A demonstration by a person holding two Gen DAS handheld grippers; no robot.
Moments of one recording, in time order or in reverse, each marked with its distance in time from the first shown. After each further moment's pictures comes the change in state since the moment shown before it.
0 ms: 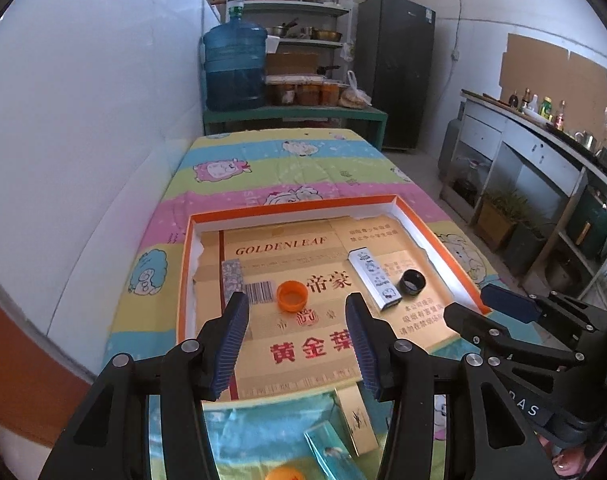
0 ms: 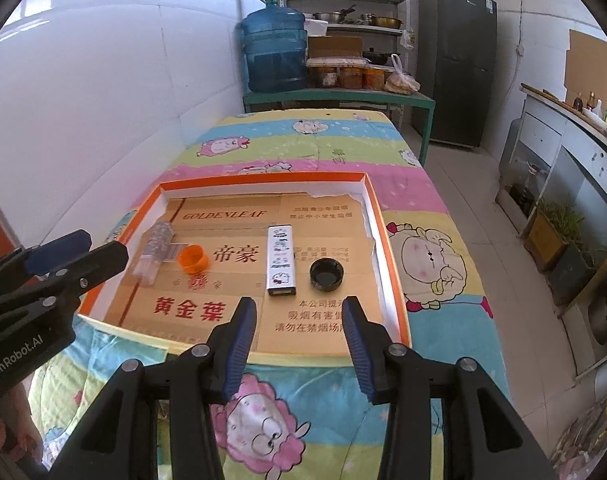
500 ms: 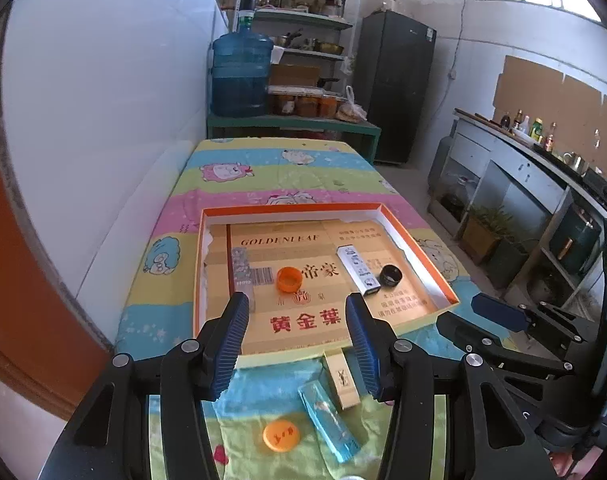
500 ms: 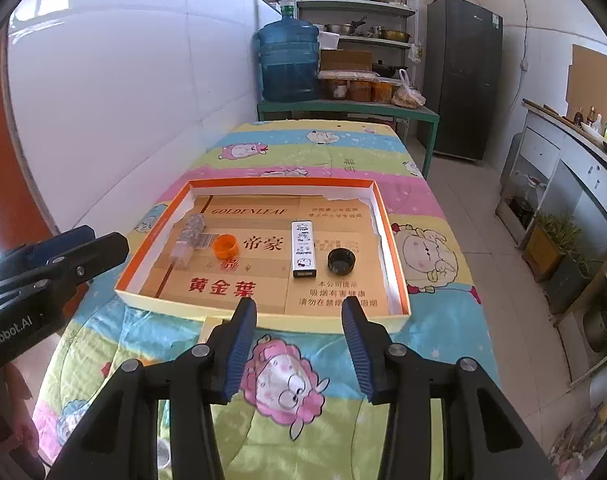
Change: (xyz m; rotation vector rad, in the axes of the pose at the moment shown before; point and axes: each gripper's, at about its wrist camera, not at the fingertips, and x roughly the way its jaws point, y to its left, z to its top) left arm -0.058 0.012 -0.019 -0.050 -0.034 -0.044; right arm -0.045 0.019 -0.018 -0.035 -0.031 0.005
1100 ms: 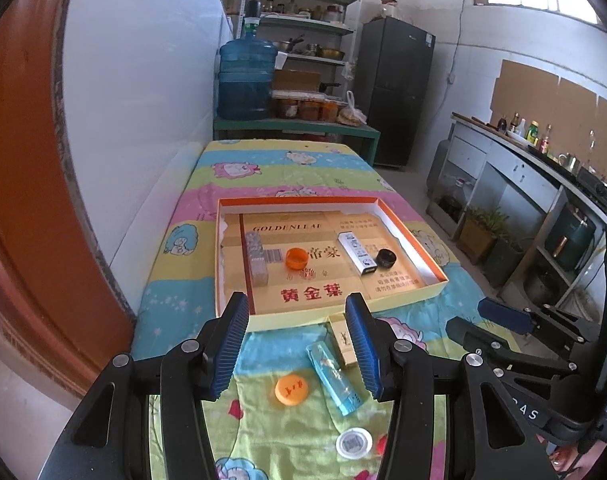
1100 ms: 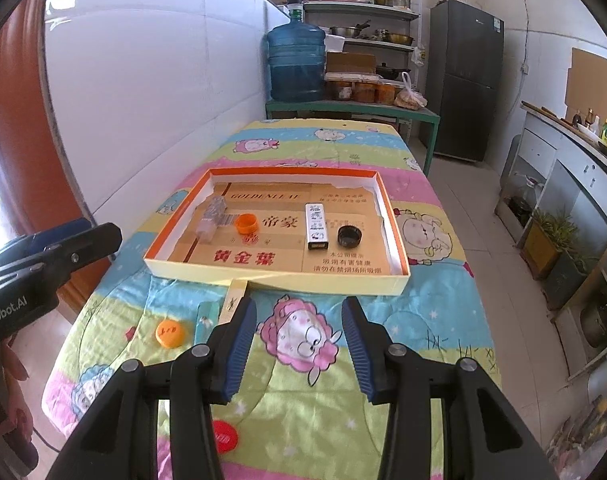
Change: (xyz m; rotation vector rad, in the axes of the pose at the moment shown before) left arm -0.045 0.009 -0.027 -0.007 -0.014 0.002; right arm -0.039 0.016 -0.031 -0.017 0.000 0.008
